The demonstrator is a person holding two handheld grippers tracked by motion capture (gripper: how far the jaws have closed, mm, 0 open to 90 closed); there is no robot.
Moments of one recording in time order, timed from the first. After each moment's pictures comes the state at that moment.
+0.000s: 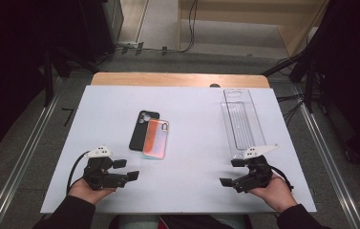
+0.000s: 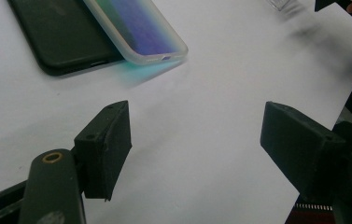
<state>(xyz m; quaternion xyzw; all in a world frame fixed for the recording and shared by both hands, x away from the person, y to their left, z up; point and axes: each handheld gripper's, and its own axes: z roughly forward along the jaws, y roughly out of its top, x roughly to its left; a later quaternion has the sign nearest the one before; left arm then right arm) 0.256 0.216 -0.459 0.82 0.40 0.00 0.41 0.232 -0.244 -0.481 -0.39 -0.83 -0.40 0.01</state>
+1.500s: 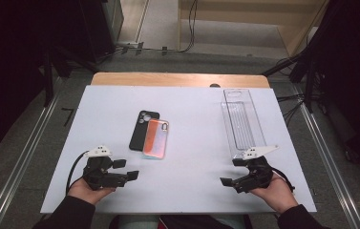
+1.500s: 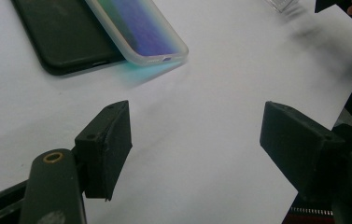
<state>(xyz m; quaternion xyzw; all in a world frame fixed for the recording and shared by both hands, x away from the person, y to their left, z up) 0.256 0.217 -0.456 0.82 0.40 0.00 0.41 0.231 -0.244 -0.482 -0.39 -0.83 -0.39 -0.01</state>
